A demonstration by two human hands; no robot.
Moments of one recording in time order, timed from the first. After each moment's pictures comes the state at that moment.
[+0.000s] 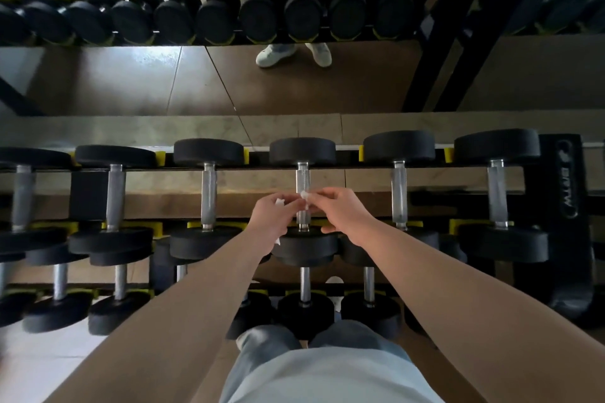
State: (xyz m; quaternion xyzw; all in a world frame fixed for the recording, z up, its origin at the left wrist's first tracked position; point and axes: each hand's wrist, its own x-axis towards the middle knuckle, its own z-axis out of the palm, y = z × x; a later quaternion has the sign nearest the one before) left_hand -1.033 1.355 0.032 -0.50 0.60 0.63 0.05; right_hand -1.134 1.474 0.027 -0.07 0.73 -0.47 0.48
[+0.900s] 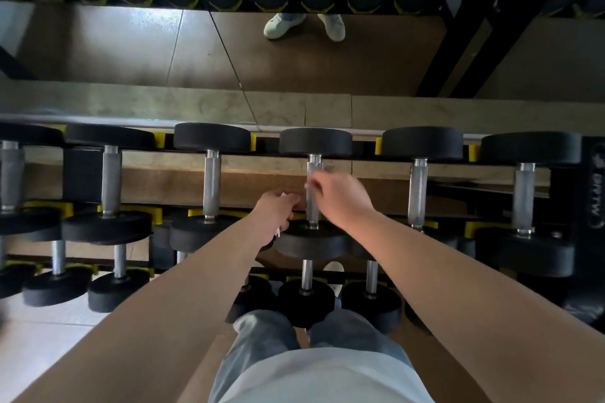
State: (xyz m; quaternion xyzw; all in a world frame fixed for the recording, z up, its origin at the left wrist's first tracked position) left_hand -1.040 1.322 -0.005 -0.55 0.55 0.61 0.17; right_hand -1.148 1.440 -0.004 -0.42 0.86 -0.20 0.23
